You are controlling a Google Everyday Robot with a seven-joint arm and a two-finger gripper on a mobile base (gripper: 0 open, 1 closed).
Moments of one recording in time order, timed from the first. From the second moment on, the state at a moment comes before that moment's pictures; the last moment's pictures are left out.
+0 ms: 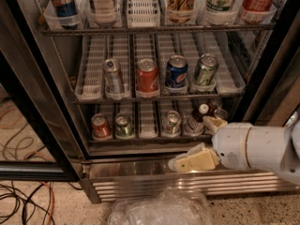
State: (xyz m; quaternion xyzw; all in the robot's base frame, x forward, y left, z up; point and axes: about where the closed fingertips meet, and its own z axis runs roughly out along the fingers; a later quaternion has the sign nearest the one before) arm 0.431 -0.106 0.807 -0.38 0.79 0.23 0.42
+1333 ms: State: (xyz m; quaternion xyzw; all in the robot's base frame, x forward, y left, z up) arm 0.479 -0.114 0.723 -0.16 0.84 0.15 0.49
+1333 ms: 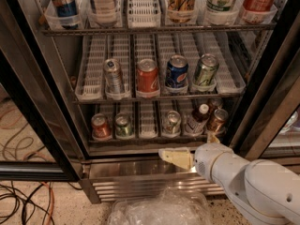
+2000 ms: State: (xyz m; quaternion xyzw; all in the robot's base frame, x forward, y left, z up) arm 0.485 -0.126 0.722 -0.15 0.84 0.13 0.50
